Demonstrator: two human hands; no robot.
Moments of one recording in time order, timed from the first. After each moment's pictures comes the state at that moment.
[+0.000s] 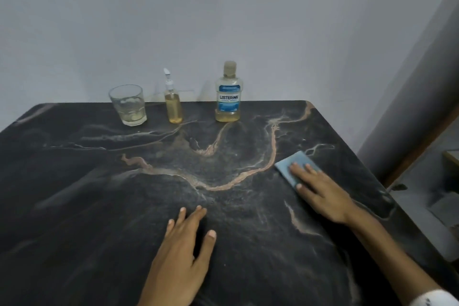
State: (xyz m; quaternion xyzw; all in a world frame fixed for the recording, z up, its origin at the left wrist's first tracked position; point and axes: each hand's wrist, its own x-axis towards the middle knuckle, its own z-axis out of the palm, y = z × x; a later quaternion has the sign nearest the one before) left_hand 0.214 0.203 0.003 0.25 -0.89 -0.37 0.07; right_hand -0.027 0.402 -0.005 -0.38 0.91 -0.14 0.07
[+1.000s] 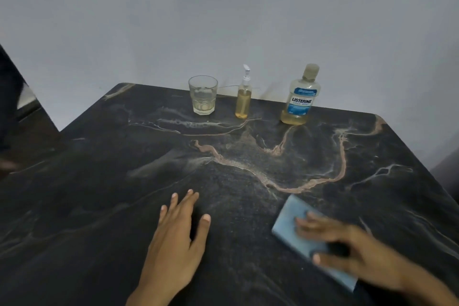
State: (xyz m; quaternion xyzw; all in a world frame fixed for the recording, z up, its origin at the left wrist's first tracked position) left_hand 0.285 0.106 -0.014 0.33 -0.86 -0.35 0.17; right_hand 0.064 0.340 0.005 -0.57 0.74 -0.26 0.24
